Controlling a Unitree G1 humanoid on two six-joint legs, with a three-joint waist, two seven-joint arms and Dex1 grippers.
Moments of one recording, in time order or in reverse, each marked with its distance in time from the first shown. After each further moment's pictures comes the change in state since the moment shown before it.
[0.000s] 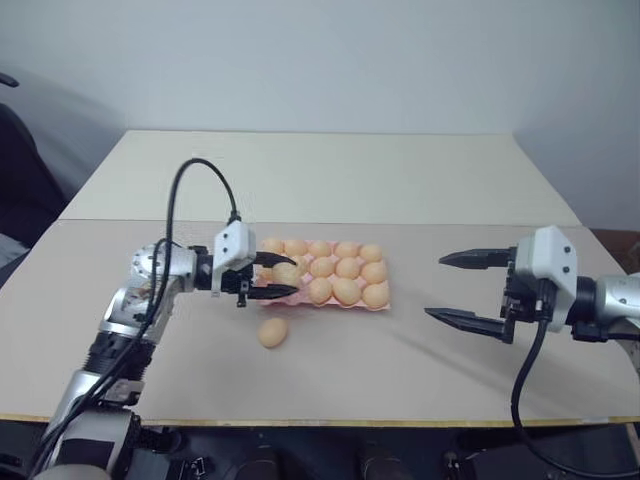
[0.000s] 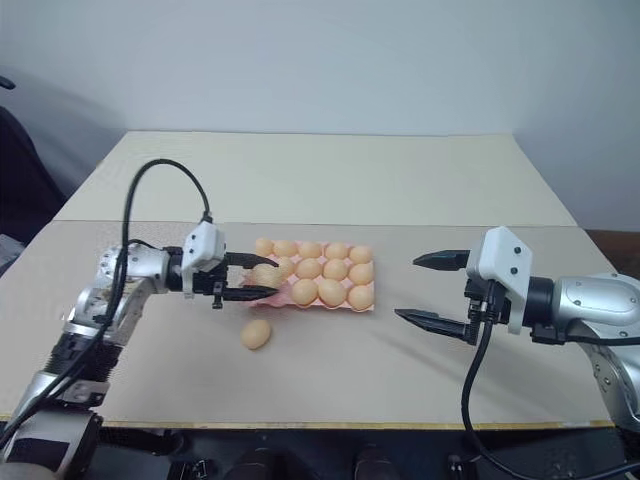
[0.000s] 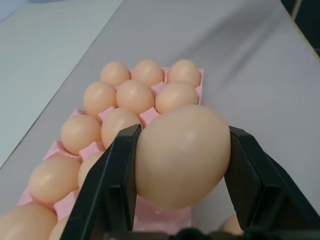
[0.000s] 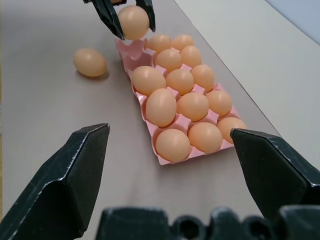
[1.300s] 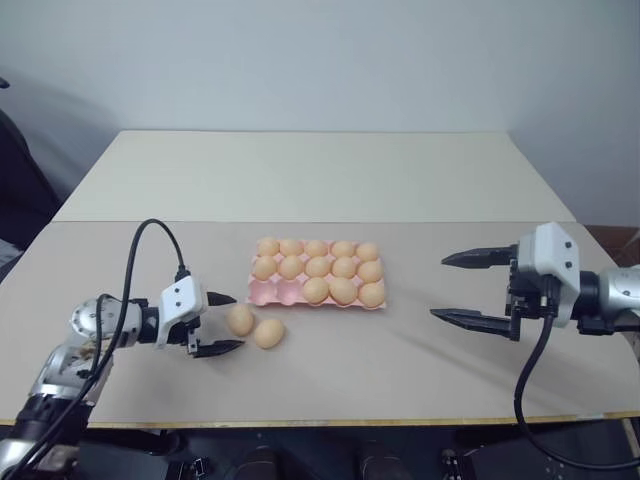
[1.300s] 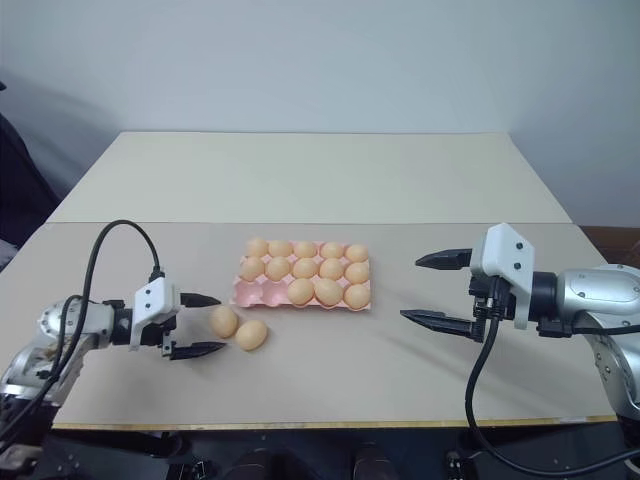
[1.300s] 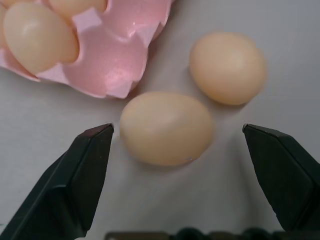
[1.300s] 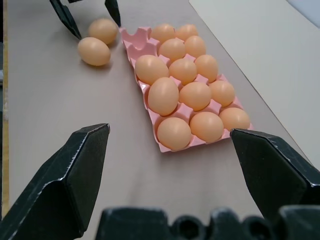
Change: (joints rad) left arm 0.345 0.188 0.128 -0.053 0.035 -0.053 0.068; right arm -0.048 -0.009 0.010 0.060 -0.034 -0.004 0.085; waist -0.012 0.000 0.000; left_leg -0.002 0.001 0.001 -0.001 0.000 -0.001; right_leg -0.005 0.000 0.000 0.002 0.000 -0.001
